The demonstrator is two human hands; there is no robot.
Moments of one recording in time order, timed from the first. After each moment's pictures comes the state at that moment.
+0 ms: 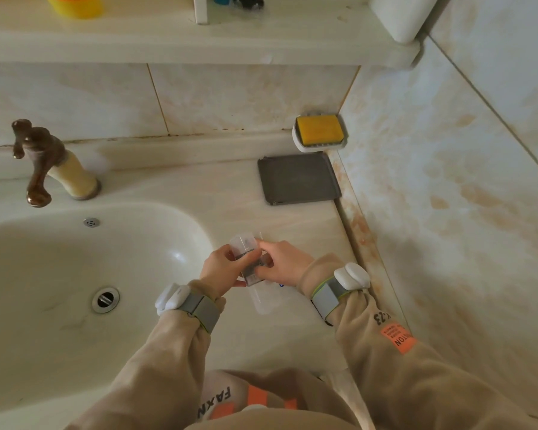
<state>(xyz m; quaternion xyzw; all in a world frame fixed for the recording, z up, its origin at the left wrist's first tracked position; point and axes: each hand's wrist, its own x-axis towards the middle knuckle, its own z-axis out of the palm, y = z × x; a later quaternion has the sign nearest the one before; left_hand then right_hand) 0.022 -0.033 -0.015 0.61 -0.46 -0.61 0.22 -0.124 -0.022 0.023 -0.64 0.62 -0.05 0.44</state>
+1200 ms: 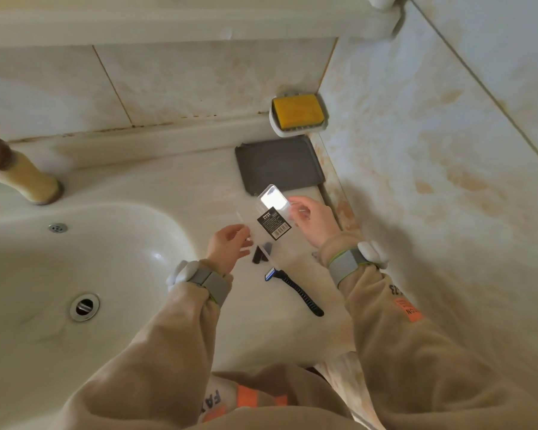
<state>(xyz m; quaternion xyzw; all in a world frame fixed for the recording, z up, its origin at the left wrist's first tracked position) -0.028 -0.064 -0.041 0.60 -0.39 -0.66 0.25 -0.212 -0.047 -0.007 -0.50 0.75 -0.27 0.35</state>
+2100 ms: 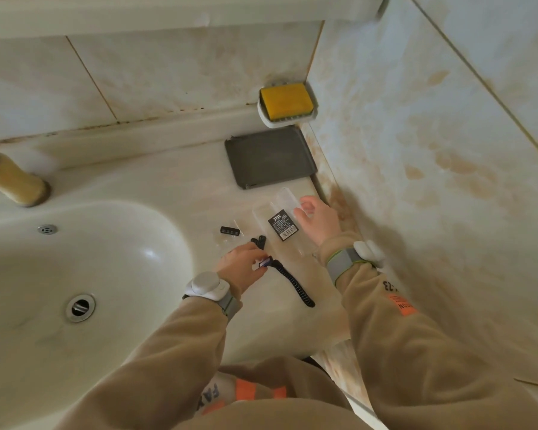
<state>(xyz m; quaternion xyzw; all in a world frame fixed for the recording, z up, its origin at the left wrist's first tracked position) -0.035 -0.029 -0.051 0.44 -0.82 -0.36 0.00 -0.232 -0.031 -0.032 -0.44 0.81 -0.25 0.31</state>
